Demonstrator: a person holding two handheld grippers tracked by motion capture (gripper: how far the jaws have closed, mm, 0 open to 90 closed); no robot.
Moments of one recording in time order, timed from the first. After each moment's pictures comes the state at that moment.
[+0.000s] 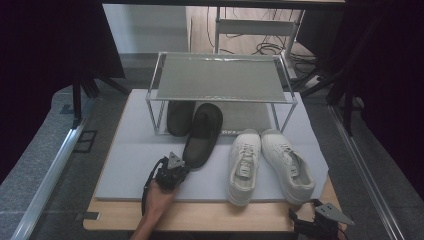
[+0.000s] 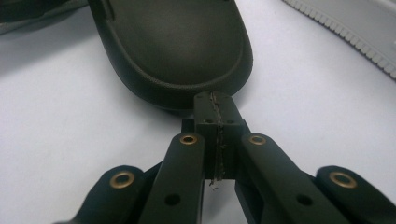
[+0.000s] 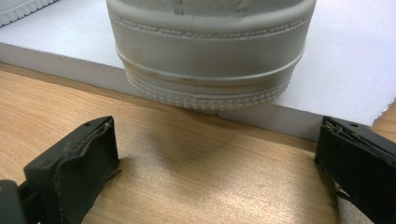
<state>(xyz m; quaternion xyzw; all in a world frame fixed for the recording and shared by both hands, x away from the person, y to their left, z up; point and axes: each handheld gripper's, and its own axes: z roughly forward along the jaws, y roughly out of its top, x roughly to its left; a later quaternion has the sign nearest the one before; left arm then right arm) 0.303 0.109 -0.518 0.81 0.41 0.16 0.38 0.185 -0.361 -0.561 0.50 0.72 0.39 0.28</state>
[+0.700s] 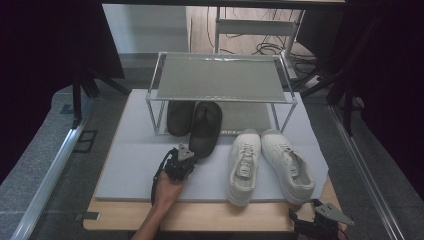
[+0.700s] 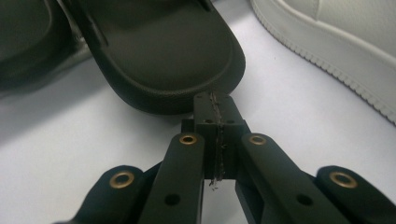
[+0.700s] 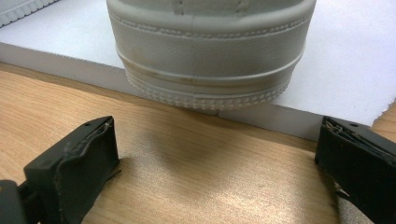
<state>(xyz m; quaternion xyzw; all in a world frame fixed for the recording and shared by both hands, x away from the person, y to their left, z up) 0.326 0.084 -0.505 0.81 0.39 0.19 0.39 0.185 -0.361 -0.561 0.50 0.72 0.39 0.28</state>
